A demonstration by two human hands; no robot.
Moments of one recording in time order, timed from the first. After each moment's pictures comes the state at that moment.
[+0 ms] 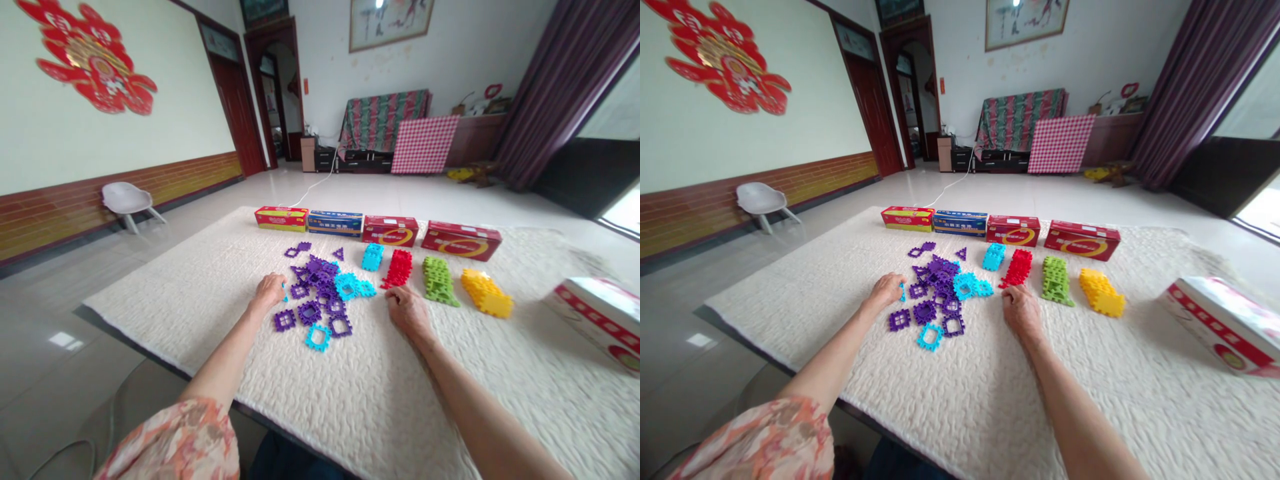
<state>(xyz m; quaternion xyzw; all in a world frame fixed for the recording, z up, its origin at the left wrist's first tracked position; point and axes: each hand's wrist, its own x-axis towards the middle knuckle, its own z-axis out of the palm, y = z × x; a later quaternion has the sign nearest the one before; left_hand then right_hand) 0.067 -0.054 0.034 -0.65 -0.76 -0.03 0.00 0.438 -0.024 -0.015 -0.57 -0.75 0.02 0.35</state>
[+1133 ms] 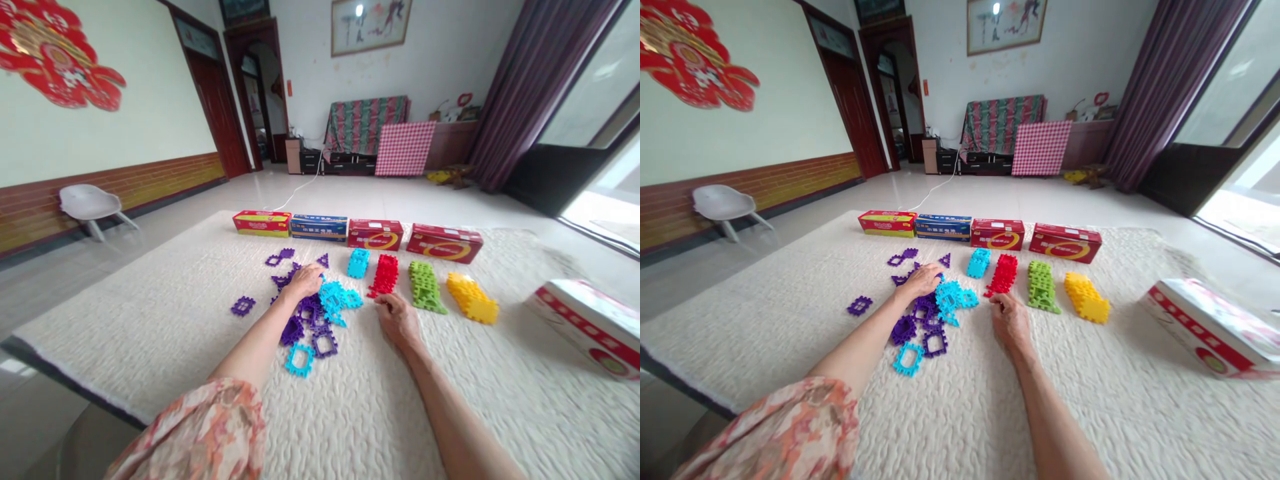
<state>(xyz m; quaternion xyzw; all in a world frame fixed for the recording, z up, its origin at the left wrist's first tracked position) 0.175 0.044 0.032 -0.82 -0.56 -0.12 -0.02 0.441 -0.021 -0.017 -0.55 -0.71 0.09 0.44</state>
